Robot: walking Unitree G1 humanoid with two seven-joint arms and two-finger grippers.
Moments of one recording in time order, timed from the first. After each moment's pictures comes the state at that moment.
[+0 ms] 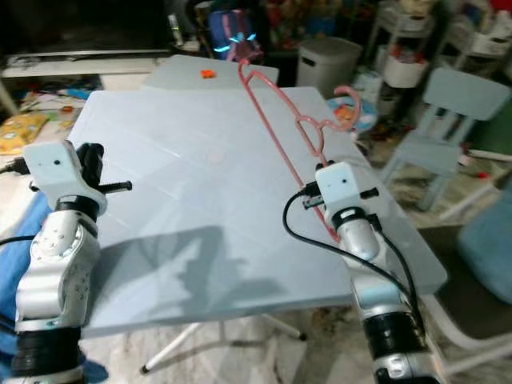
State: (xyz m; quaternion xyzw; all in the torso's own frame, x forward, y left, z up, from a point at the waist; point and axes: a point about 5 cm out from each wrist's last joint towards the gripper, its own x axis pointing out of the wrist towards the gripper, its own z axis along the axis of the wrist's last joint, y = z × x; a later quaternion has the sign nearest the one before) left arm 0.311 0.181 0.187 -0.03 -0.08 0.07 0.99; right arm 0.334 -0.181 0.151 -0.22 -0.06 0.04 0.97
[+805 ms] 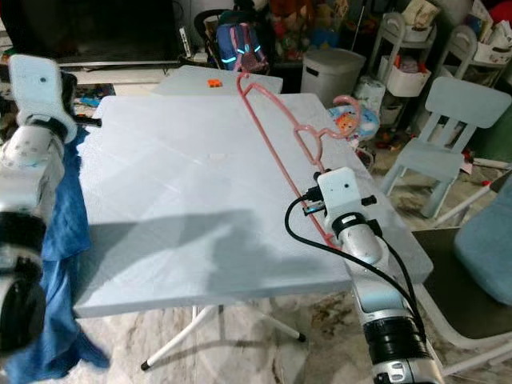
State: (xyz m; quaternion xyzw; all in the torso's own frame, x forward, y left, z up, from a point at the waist) left arm 0.401 0.234 0.260 0.14 -0.10 0.06 0.98; right arm 0.331 -0.179 0.139 -0.18 -0.02 0.07 0.98
